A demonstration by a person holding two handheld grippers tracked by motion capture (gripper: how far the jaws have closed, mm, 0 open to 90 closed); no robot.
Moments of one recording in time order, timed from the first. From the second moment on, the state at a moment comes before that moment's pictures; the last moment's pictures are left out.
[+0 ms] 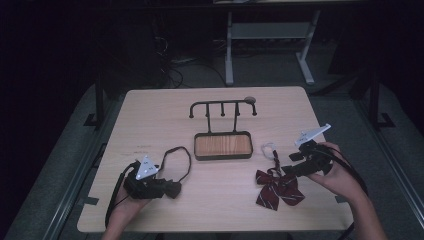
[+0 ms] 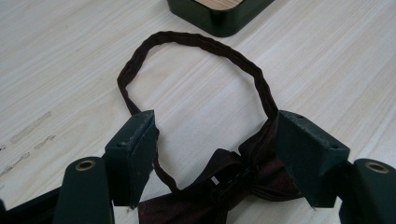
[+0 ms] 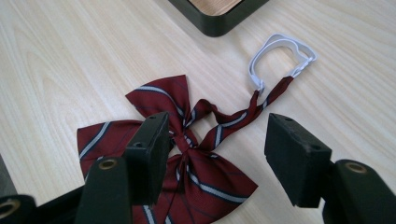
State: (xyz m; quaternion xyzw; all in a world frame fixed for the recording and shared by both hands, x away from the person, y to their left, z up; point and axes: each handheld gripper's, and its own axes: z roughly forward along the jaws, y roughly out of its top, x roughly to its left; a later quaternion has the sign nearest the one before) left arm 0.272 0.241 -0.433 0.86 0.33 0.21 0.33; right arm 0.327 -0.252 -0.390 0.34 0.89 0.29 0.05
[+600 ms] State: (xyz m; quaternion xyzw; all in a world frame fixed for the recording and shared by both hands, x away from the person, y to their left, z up) left arm 0.271 0.241 -0.432 0.86 0.33 0.21 0.33; right arm 0.349 -0.252 -0.384 0.35 0.89 0.29 0.04
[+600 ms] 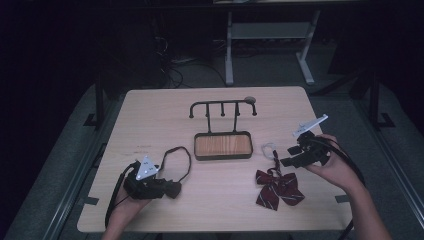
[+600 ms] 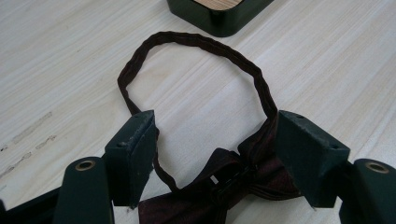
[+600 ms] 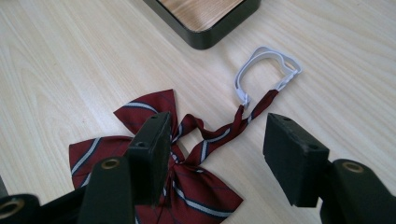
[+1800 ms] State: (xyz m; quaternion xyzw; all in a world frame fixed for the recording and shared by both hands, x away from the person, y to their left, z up) left arm 0.271 0.241 -0.431 0.86 0.32 0.21 0.33; right arm 0.417 -0.233 -0.414 0.41 0.89 0.18 0.03
